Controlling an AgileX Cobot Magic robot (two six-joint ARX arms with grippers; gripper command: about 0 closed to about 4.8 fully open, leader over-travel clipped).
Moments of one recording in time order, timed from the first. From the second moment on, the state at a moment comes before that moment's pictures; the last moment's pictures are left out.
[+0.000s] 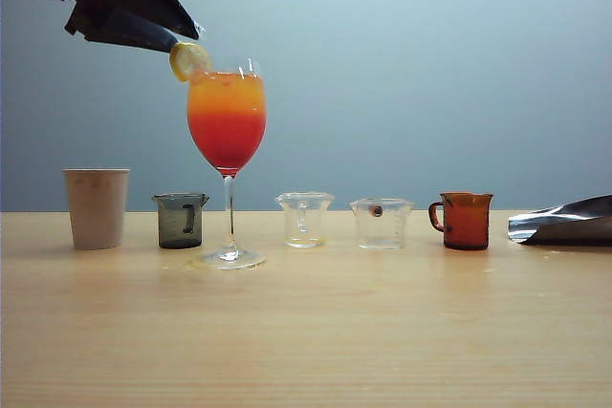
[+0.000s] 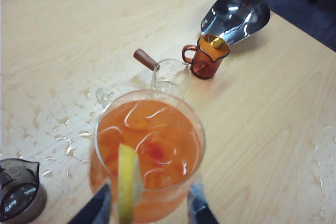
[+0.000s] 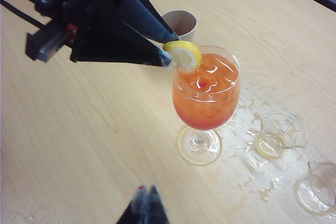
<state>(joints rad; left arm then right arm) -0.21 1.36 1.14 -0.35 0.67 0.23 0.74 1.27 1.33 -0.57 -0.18 -0.08</state>
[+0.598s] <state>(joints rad) -0.21 1.25 1.14 -0.35 0.65 0.23 0.74 1.27 1.33 -0.59 -0.18 -0.08</state>
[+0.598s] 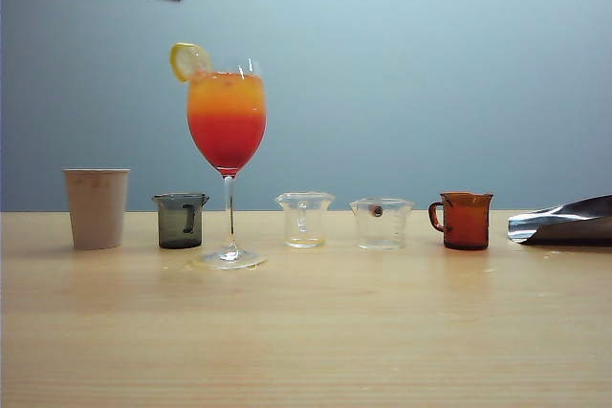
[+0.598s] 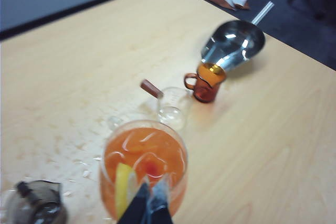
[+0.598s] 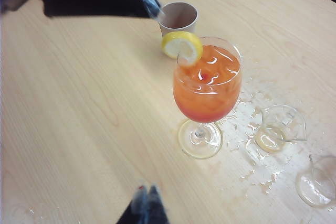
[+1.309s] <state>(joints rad) -0.21 0.83 1.07 -0.45 0.44 0.07 0.74 1.06 1.15 -0.55 -0.10 -0.06</state>
